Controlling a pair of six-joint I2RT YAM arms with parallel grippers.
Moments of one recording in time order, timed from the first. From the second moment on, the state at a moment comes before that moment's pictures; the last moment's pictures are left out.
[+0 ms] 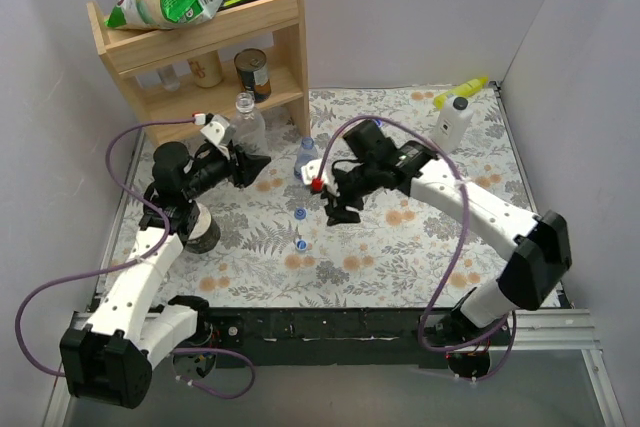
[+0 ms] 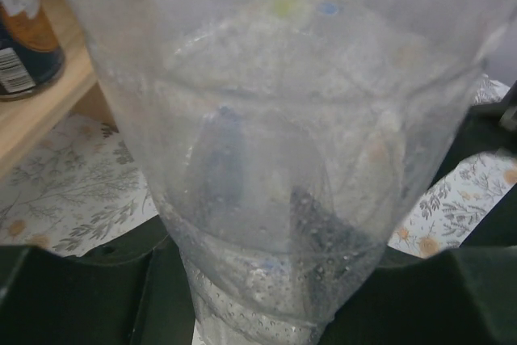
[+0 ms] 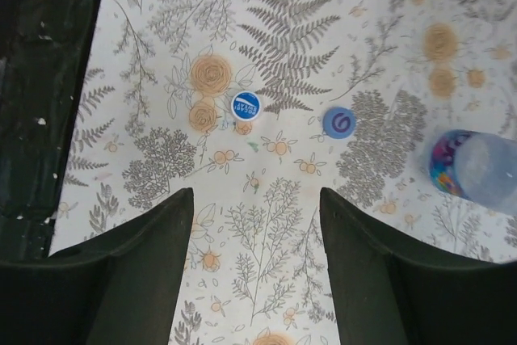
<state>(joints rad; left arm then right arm) -0.19 0.97 0.78 0.11 0.64 -0.03 0.78 1.50 1.39 -0.81 -0.67 -0.83</state>
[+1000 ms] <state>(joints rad) -0.01 0.81 0.69 0.08 0.62 -0.22 1.00 2.01 1.45 -0.69 -0.50 -1.03</state>
